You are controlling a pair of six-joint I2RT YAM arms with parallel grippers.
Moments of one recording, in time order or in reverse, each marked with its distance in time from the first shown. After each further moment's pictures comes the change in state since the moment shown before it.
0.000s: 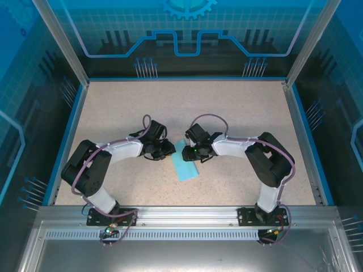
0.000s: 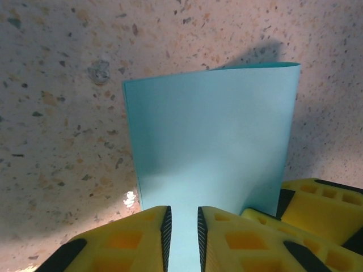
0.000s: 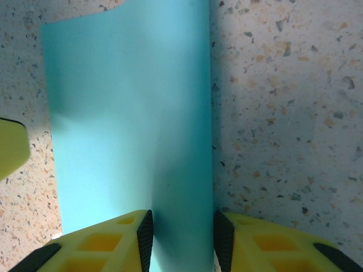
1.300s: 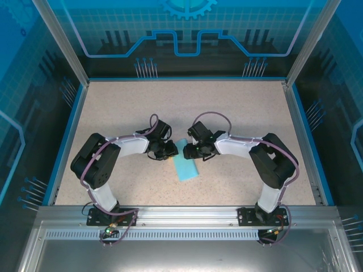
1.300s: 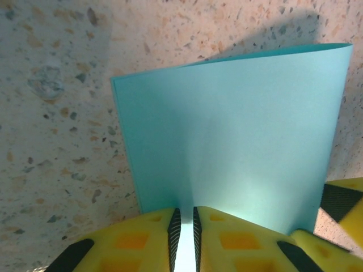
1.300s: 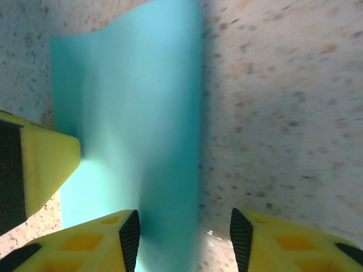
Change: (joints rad) left arm -0.017 0.109 0.073 -0.039 0.009 0.088; right arm -0.031 -0.051 0.000 -0.029 0.020 -0.018
